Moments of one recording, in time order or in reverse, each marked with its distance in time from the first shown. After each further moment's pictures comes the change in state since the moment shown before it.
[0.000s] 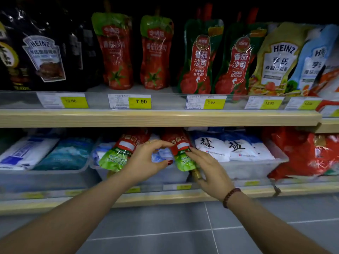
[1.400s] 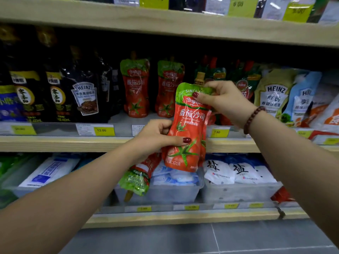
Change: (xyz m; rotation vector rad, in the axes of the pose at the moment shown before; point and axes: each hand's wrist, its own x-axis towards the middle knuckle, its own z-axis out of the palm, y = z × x) left_hand 0.046 0.089 -0.096 -0.659 -0.176 -0.138; right_hand 0.158 -0.120 -0.187 0.516 0.106 0.198
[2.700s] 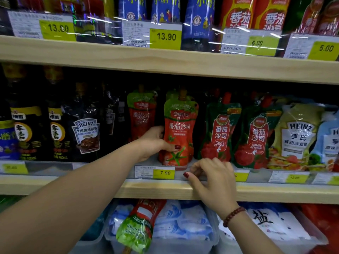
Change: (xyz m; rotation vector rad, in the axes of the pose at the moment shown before) left_hand 0.098 0.011 -0.071 0.221 0.162 -0.078; right_hand -0.011 0.095 0.081 -0.672 0.340 -0.322
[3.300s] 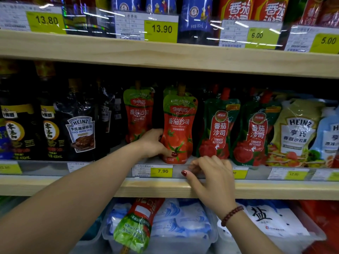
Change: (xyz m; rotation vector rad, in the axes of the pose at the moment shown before) left_hand 0.012 -0.014 0.002 0.290 0.013 -0.055; right_hand -0.003 0.001 0.002 0.025 0.033 -0.014
